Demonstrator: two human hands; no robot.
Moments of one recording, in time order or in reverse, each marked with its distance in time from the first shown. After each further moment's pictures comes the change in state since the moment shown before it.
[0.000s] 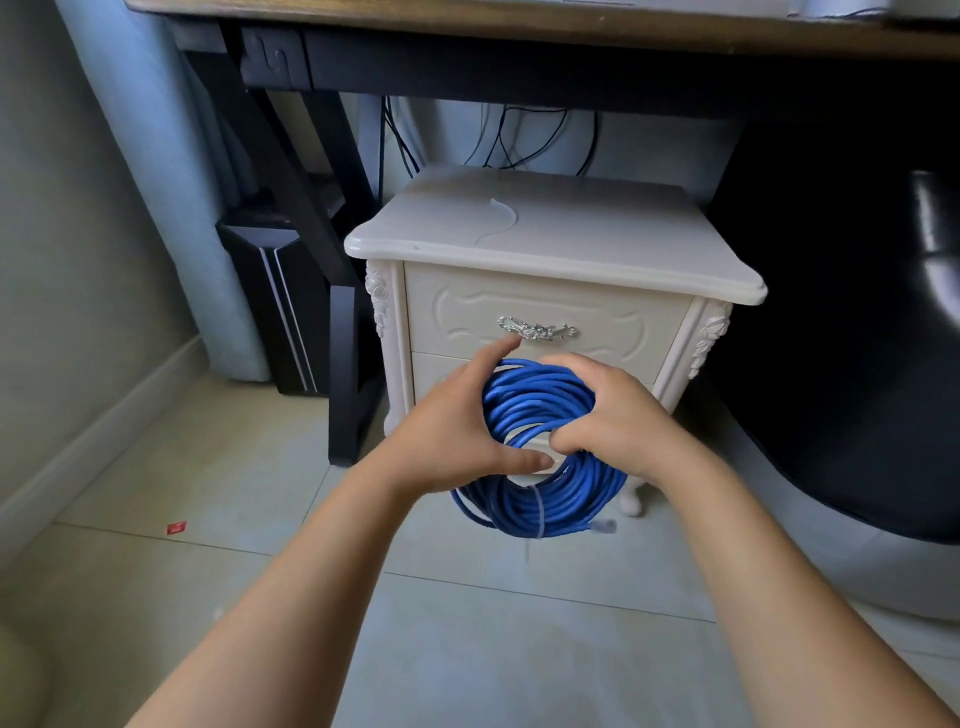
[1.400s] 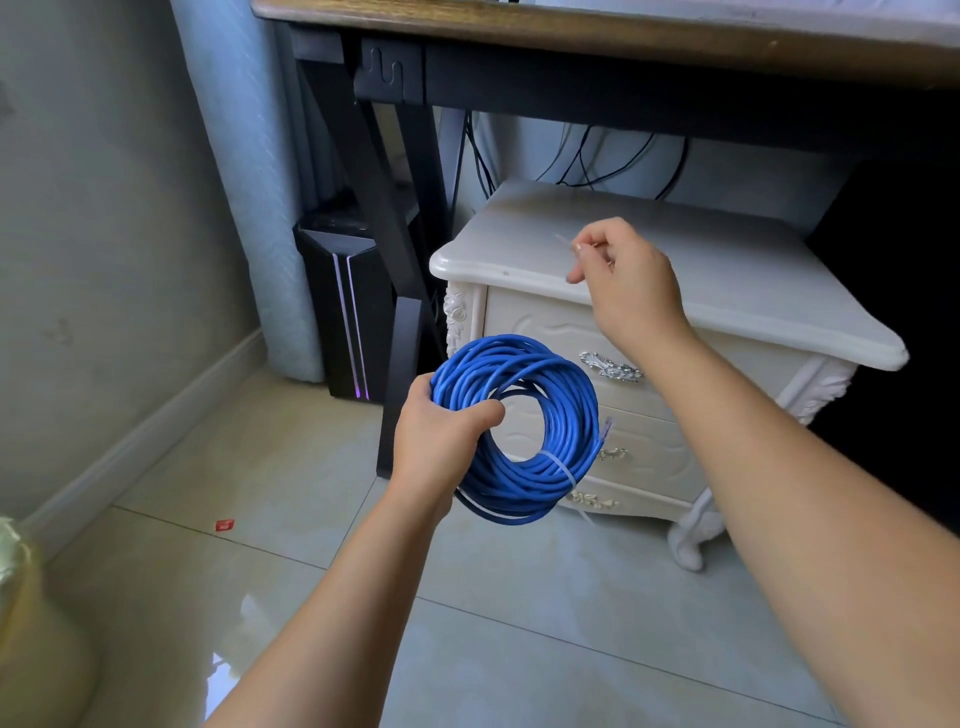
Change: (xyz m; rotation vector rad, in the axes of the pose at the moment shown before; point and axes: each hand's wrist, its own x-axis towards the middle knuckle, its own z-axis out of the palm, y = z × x) left_hand 0.014 -0.057 -0.043 -0.676 0.601 -0.477; right_hand 0.157 -0.074 0.019 -0.171 0.487 -0.257
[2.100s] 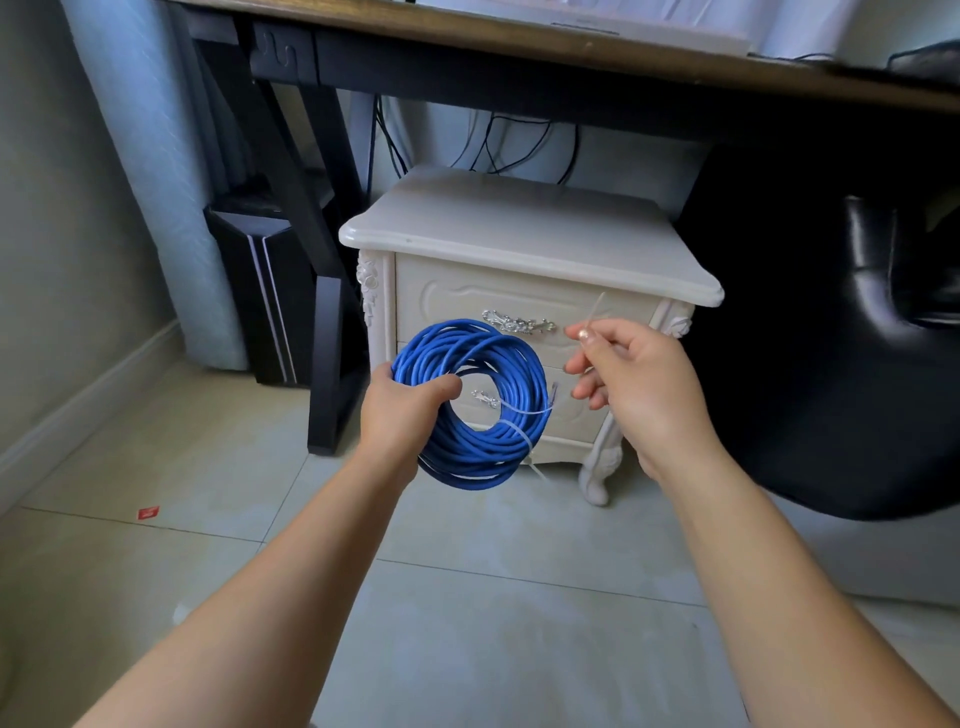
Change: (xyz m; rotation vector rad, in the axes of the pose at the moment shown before) left_hand -0.063 -0.012 0.034 -0.025 -0.072 -0.048; right_hand -0.171 0.006 -0.107 0.451 0.010 0.356
